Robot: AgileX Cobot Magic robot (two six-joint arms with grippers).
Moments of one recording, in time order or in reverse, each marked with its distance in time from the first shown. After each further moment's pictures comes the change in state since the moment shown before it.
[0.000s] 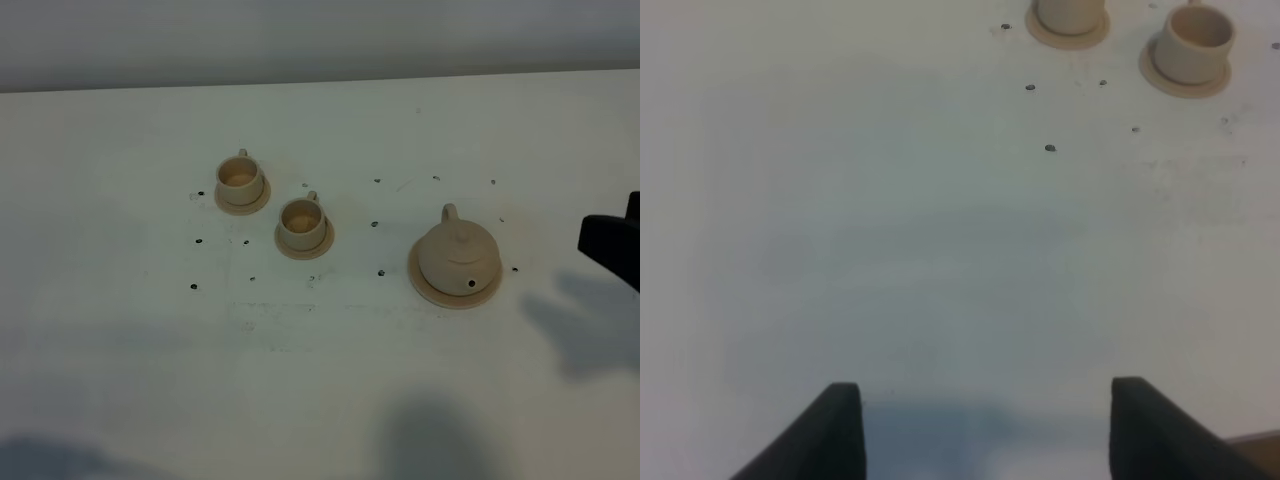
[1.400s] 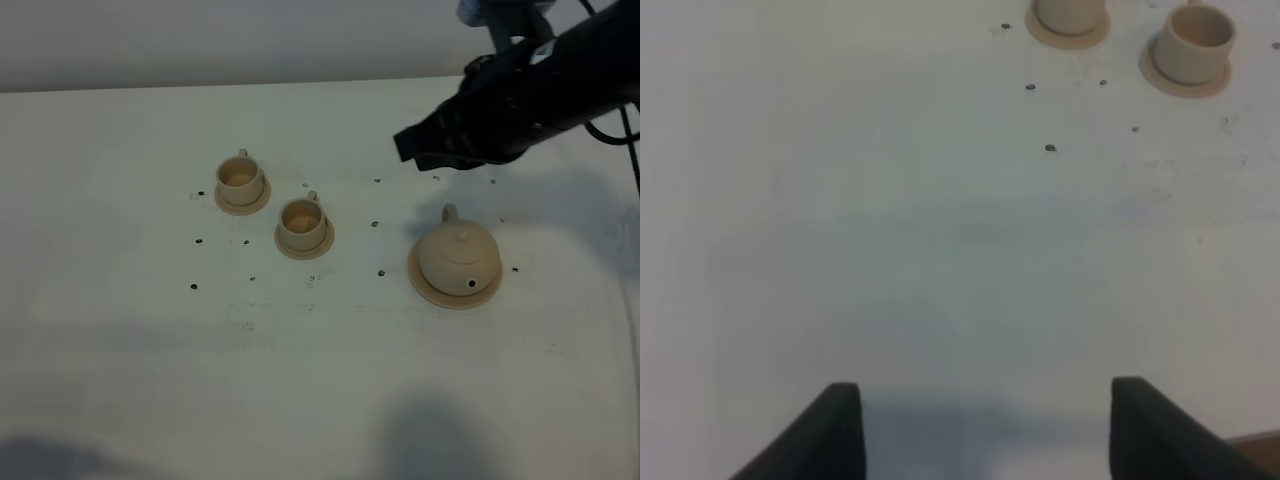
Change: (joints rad) left arm 0.000 0.000 0.000 0.000 0.000 0.000; right arm 0.424 0.942 -0.663 -0.595 -0.038 0.540
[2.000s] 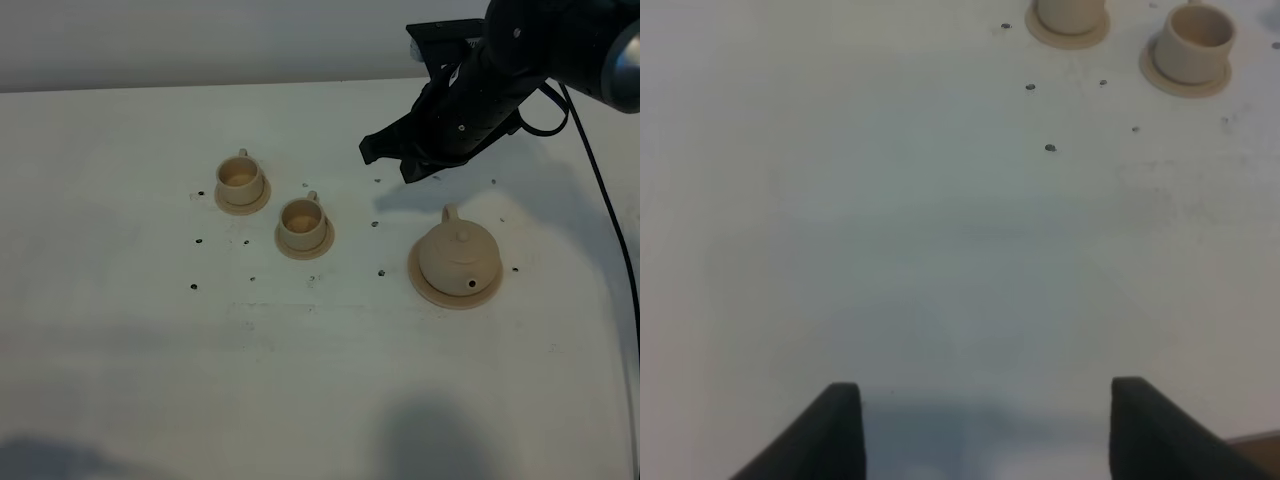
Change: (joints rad) left arm 0.000 0.000 0.000 0.000 0.000 0.000; right arm 0.007 0.364 -0.257 -0.205 0.056 0.185
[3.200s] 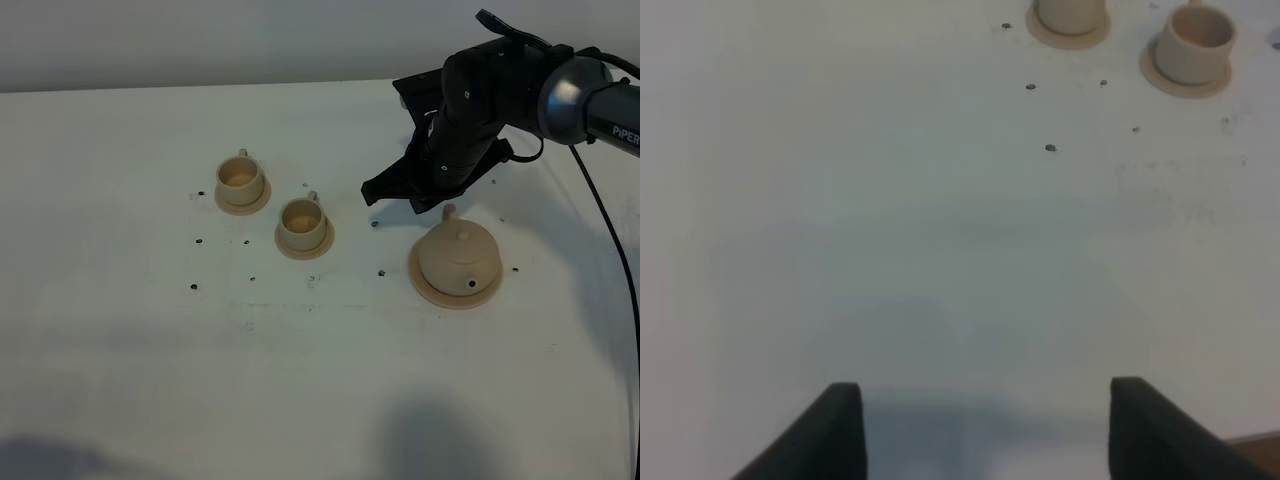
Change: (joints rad) left arm 0.000 0.000 0.000 0.000 0.000 -0.003; right arm 0.026 0.143 -0.003 -0.180 -0.063 0.103
